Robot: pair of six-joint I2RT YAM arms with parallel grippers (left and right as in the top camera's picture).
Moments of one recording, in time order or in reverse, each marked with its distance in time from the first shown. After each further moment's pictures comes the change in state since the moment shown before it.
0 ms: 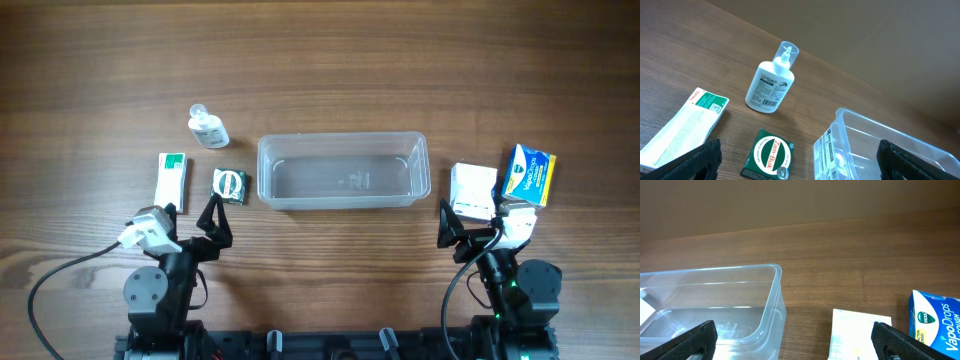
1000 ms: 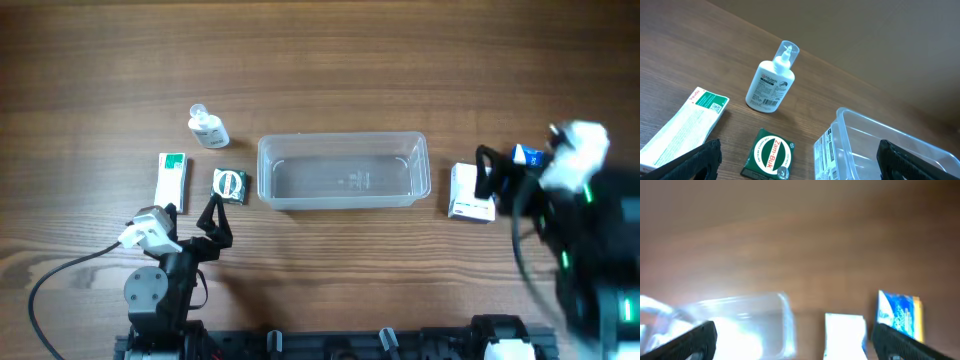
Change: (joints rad) left arm 0.000 0.000 -0.003 0.002 0.000 0.000; right arm 0.000 0.786 0.969 -0.542 0.084 0.057
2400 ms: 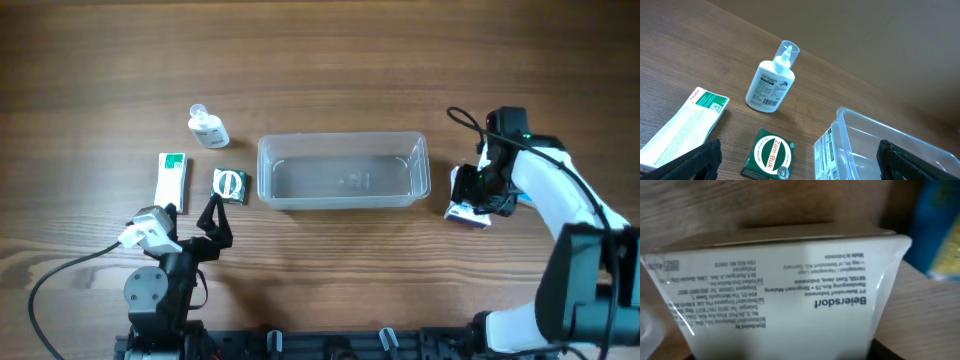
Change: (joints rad) left arm 0.000 0.000 0.000 0.000 0.000 0.000; right arm -0.065 0.842 -0.128 0.005 0.075 0.043
